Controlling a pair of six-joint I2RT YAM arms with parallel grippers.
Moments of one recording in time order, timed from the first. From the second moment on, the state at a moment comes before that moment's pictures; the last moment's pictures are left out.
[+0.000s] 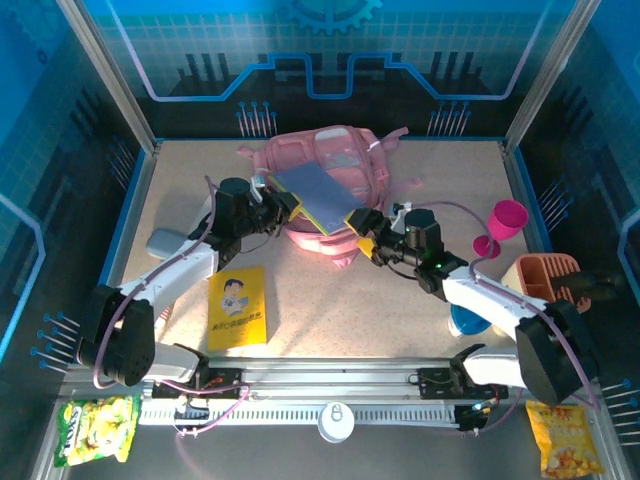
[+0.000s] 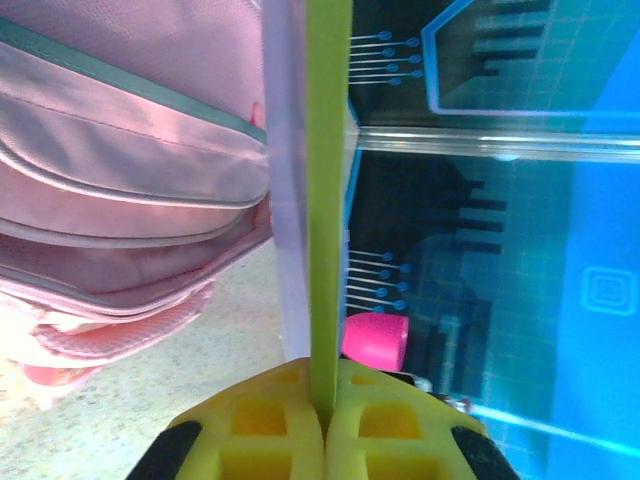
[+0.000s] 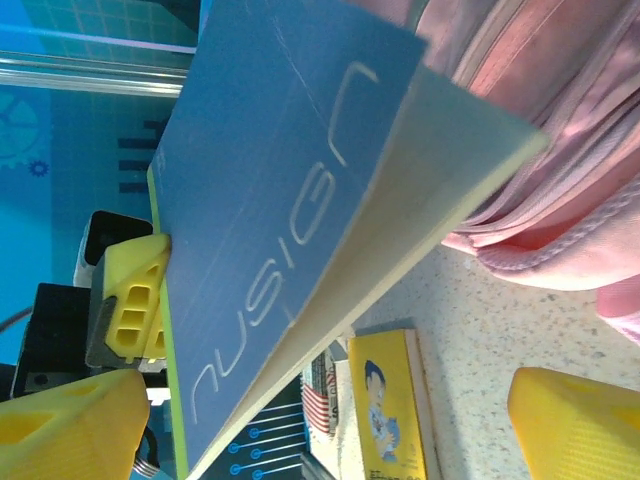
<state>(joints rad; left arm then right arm) -0.33 1.38 0.86 0.18 0.45 -1.38 0.49 1.28 0.63 0.30 -0.39 1.30</state>
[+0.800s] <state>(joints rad) -0.33 1.39 0.83 0.30 0.45 -1.45 0.52 1.42 0.68 0.57 -0.26 1.36</state>
